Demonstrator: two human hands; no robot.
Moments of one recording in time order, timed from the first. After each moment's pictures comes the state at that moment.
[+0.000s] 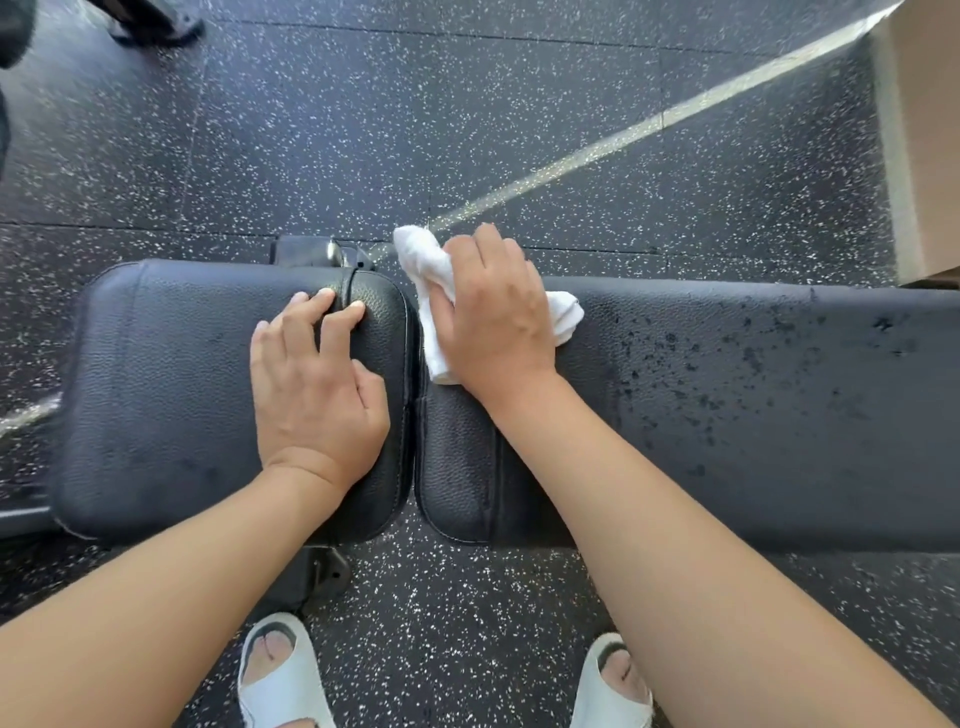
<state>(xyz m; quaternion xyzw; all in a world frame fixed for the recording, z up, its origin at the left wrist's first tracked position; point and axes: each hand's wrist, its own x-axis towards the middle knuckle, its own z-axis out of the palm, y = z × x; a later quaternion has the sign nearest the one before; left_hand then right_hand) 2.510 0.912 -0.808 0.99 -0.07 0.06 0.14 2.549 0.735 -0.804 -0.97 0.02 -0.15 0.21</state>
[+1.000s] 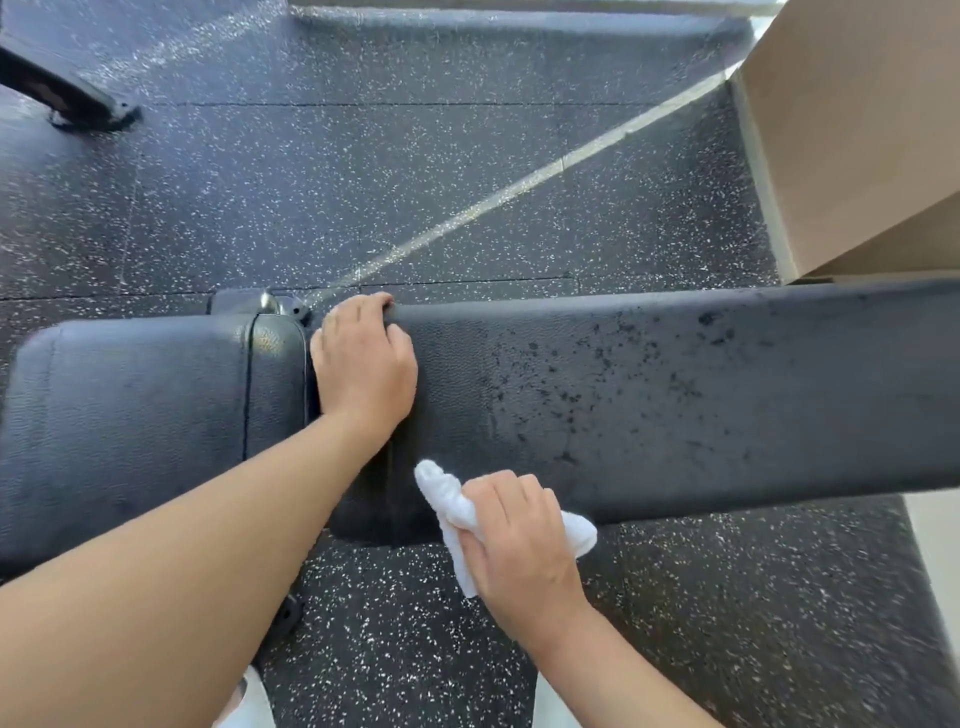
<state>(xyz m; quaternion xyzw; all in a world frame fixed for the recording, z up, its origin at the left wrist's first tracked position) 2.533 0.774 -0.796 0.97 -0.03 -0.06 0.24 2.323 0.658 -0.797 -0.97 0.00 -0.10 0.22</state>
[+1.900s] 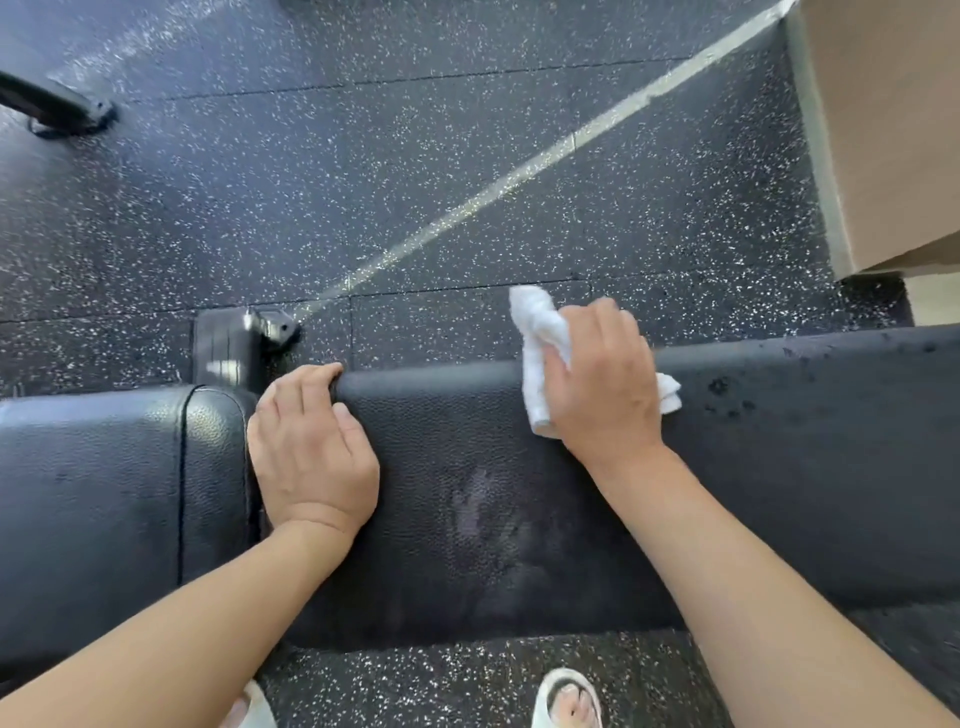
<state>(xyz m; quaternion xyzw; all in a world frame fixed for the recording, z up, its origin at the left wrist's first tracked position) 2.527 0.754 -0.806 0.99 0.00 0.02 0.15 2.510 0.496 -0.804 -0.97 0.12 -0.12 0.18</state>
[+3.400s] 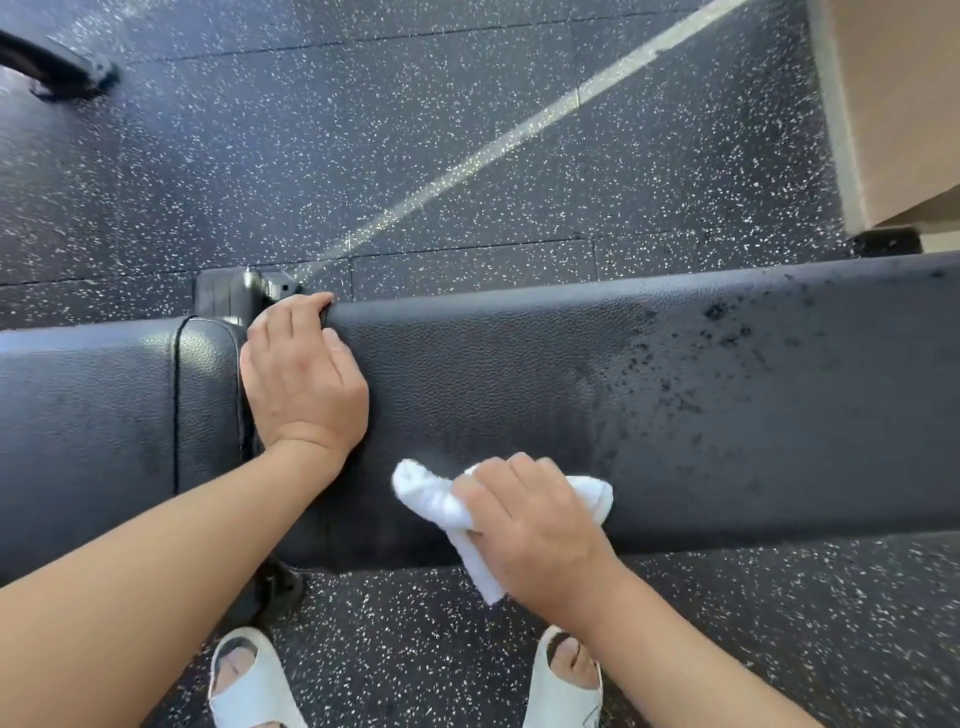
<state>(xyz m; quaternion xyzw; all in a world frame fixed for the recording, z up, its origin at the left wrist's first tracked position) 2.525 0.757 -0.814 0.99 0.00 0.04 0.16 2.357 0.577 -0.806 -0.96 -0.14 -0.07 0.22</state>
